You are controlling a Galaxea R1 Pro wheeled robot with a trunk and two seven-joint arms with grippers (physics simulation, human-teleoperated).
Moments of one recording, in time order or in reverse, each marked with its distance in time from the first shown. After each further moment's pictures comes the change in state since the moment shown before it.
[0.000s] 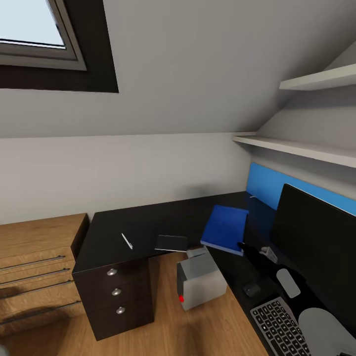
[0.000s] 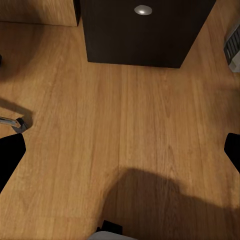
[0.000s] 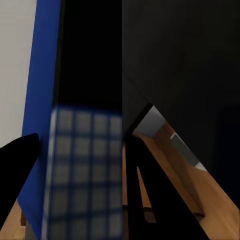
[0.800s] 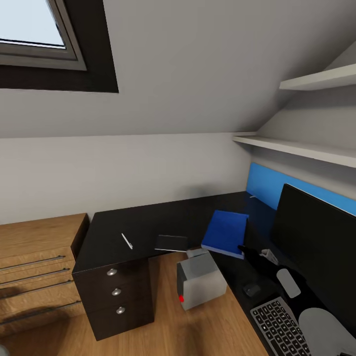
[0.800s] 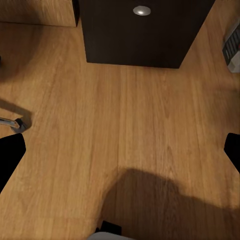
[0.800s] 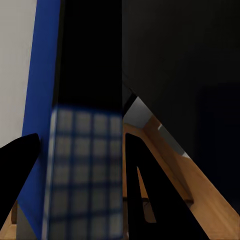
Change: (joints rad) left arm 0.000 -0.001 -0.001 -0.002 0.000 0.000 -0.001; right arm 0.000 -0.001 -0.003 0.000 -0.003 0.040 -0.065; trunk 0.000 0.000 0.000
